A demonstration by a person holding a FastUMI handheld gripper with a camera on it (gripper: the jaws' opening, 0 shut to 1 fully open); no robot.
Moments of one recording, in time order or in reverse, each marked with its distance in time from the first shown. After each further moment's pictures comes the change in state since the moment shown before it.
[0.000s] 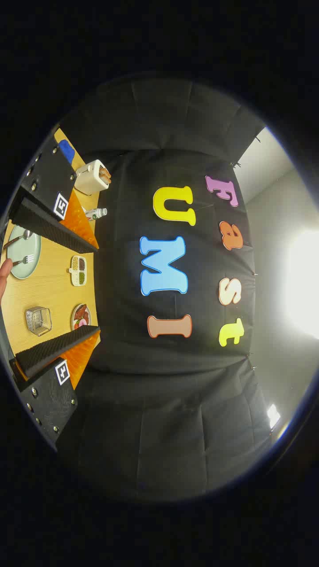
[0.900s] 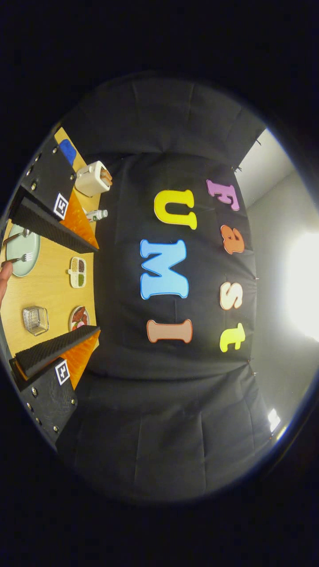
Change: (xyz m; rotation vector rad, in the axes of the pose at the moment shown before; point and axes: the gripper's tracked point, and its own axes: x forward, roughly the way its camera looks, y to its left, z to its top) arm 0.010 0.005 -0.007 -0.017 0.012 0.085
